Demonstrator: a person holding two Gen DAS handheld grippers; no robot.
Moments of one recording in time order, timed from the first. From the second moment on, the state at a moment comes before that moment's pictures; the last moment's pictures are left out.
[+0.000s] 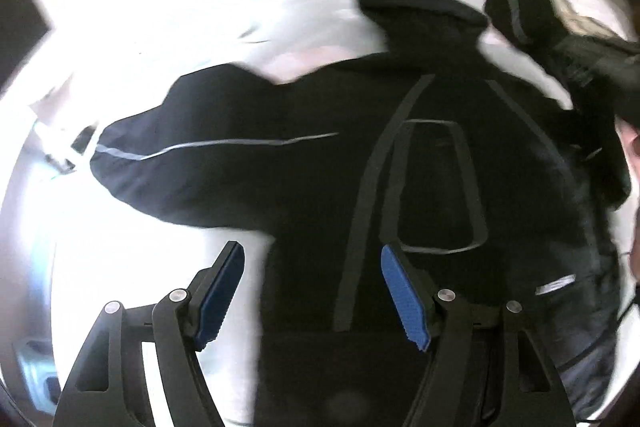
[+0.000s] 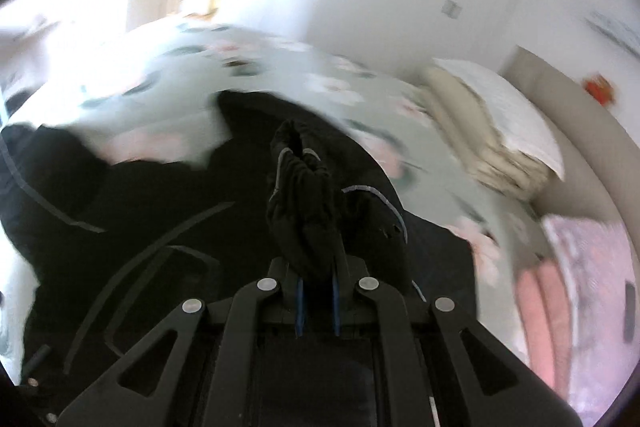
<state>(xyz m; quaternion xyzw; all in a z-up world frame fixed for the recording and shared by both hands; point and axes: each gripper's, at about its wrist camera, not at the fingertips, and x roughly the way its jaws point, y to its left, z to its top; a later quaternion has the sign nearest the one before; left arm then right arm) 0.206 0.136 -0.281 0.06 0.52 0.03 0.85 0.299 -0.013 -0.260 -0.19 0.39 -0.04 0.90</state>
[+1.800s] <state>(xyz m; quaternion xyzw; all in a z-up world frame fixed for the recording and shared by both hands) 0.369 0.154 -0.411 -0.21 0.58 -0.19 0.76 0.335 -0.229 -0.418 0.01 0.61 -0.12 0.78</state>
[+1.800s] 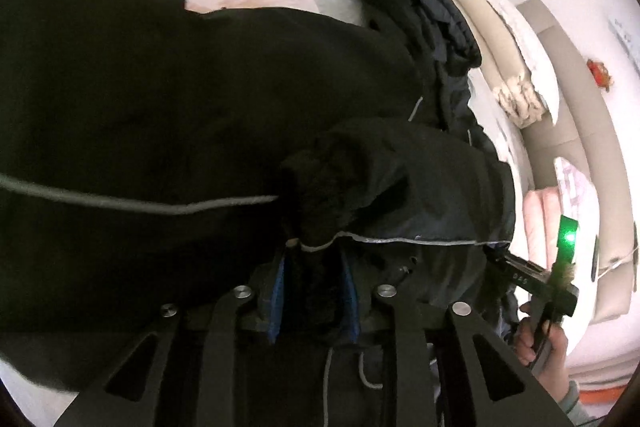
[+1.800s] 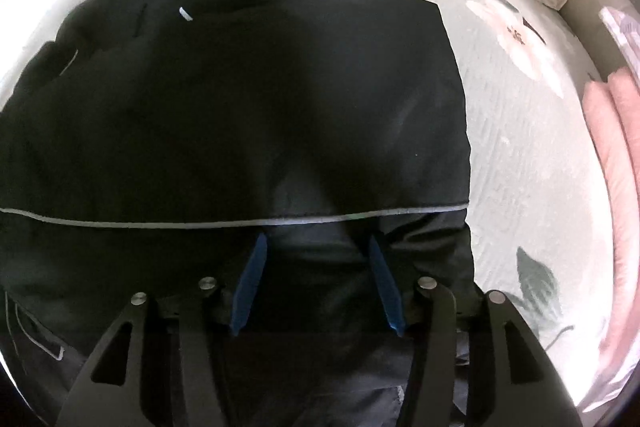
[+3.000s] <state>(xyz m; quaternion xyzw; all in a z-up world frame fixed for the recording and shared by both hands) 0.356 0.529 -0.413 -0.36 0.47 0.19 0.78 0.357 -0.034 -0.423 -0.08 0.61 -0.01 0.79</state>
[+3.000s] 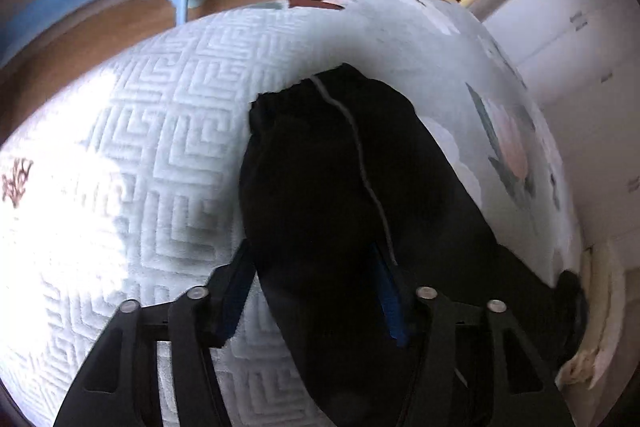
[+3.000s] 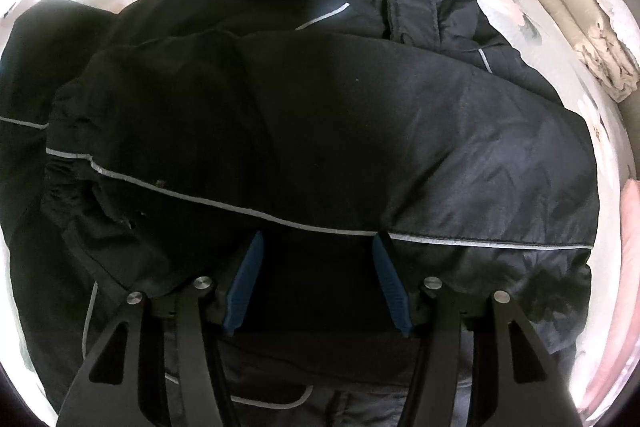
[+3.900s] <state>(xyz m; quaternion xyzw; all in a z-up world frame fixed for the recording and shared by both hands) 0.274 0.148 -0.233 -0.05 0.41 -0.12 0.90 0.274 -0.180 -0.348 0.07 0.55 -0.02 0.83</state>
